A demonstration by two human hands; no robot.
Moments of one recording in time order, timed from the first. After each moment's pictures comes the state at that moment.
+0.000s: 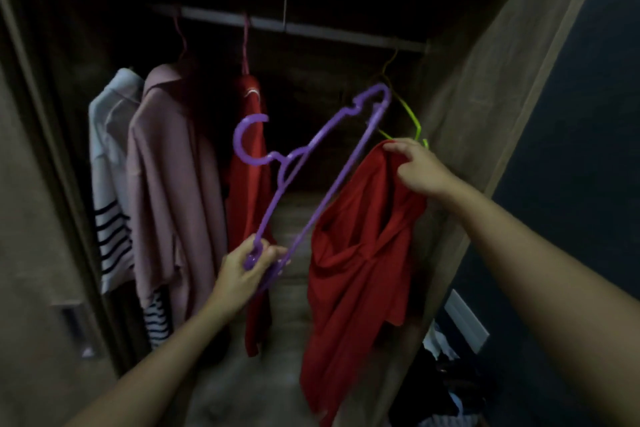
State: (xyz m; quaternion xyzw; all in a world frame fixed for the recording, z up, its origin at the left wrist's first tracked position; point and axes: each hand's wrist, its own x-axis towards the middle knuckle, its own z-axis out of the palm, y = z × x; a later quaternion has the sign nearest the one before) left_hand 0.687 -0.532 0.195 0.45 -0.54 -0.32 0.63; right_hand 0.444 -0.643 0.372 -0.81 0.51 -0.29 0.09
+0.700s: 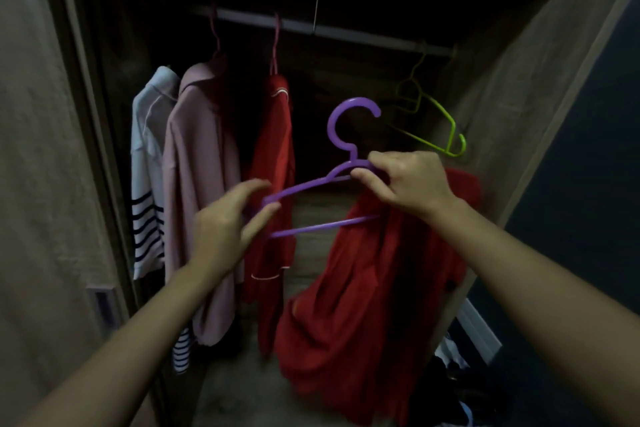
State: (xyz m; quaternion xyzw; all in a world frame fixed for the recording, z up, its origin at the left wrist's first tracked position) left_hand 0.736 -0.506 0.263 0.48 -0.63 0.21 0.58; right_hand 0.486 -0.597 0.361 -0.85 0.27 -0.34 -0.31
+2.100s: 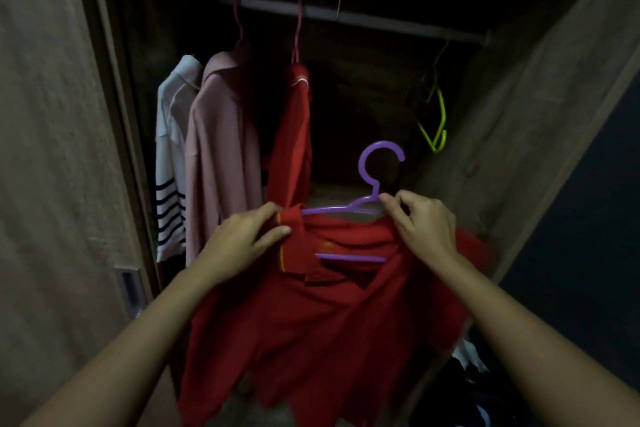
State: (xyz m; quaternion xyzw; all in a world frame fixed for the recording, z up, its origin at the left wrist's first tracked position) left_hand 0.752 -0.499 0.244 0.60 -0.72 0.02 0.34; right_hand 0.479 -0.600 0.280 -0.79 0.46 -0.39 -0.05
